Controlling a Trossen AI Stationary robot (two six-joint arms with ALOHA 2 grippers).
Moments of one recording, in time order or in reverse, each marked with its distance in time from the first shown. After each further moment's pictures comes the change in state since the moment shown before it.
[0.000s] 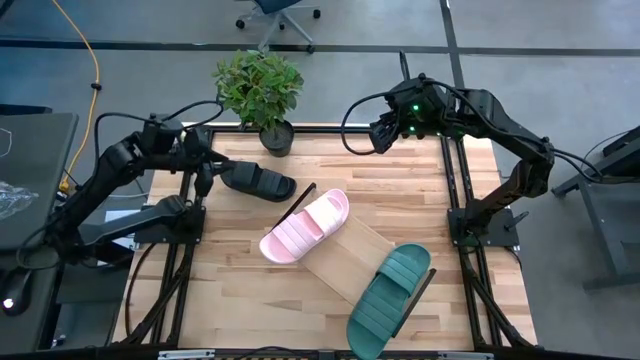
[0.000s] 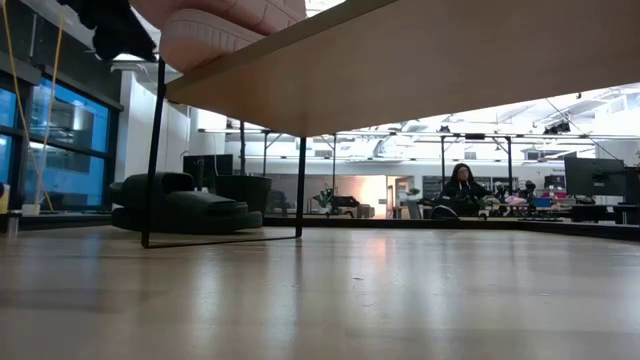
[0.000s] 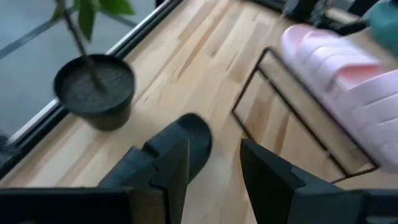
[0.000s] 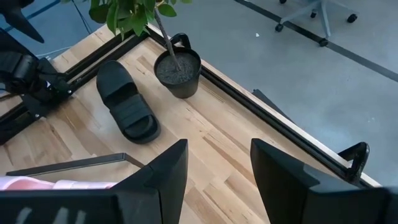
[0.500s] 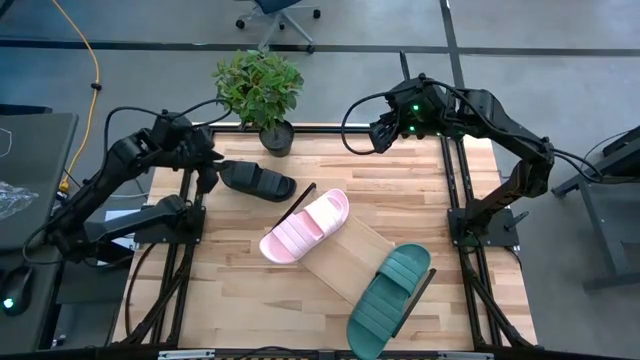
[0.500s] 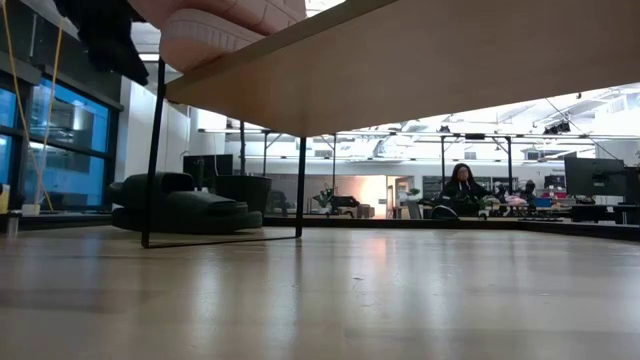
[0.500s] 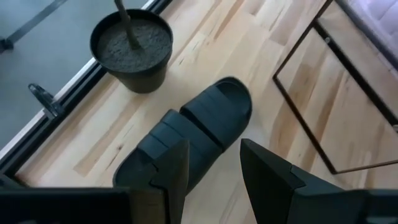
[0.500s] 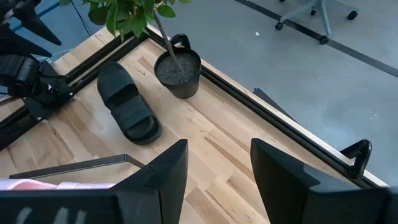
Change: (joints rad) left arm 0.055 0.067 0.000 -0.092 -0.114 0.090; right arm 0.000 0.000 0.000 0.000 0.000 0.019
